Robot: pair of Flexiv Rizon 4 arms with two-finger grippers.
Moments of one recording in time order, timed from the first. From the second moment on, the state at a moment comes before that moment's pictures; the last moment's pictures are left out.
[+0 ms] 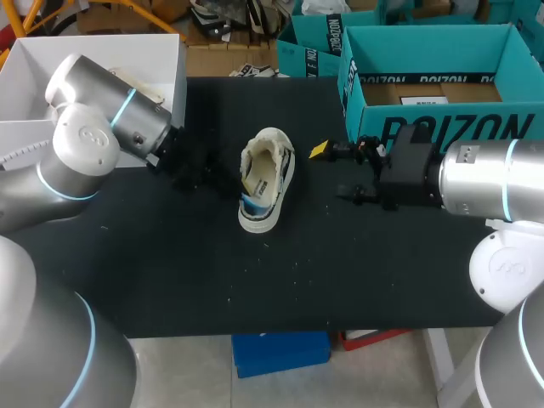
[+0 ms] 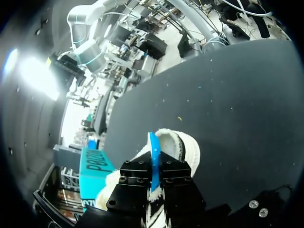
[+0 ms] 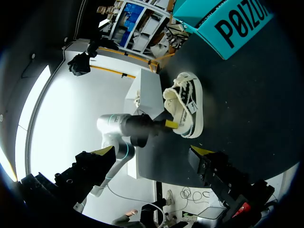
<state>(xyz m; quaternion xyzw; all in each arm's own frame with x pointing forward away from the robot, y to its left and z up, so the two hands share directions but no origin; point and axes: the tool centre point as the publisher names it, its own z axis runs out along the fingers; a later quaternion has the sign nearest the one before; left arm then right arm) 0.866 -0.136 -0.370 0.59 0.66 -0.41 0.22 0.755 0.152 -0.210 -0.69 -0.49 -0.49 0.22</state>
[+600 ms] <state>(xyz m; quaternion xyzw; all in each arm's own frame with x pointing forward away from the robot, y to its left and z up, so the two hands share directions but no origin) 0.880 -0.145 -0.373 0.57 0.68 -0.40 0.22 0.754 0.152 -0.210 -0.69 -0.49 -0.49 0.22</state>
